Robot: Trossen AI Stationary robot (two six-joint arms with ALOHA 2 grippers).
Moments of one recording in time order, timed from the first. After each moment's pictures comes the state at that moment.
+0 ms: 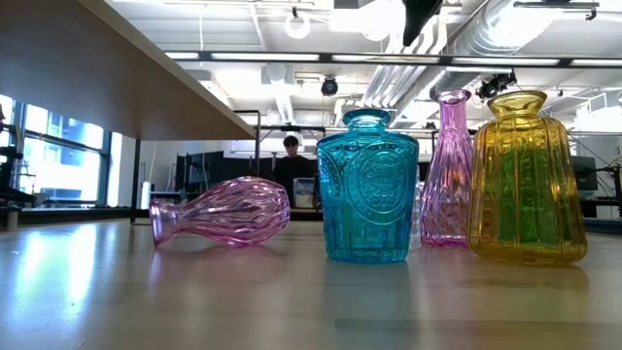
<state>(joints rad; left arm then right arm) 0.09 1.40 1.55 -0.68 -0.35 0.35 -0.10 1.65 1.93 -1.52 0.25 0.16</state>
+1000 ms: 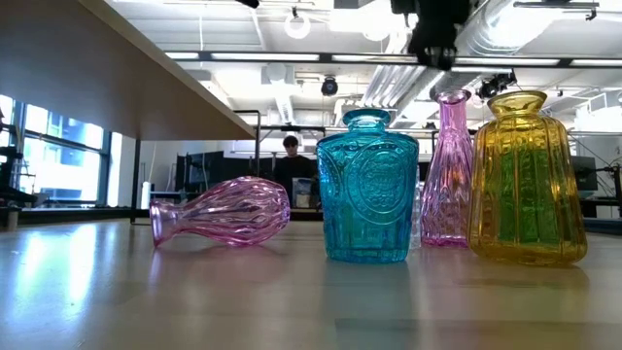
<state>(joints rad) 0.03 1.33 1.55 -0.96 -0.22 -0.06 -0.18 1.33 1.30 -0.88 -0.37 0.27</state>
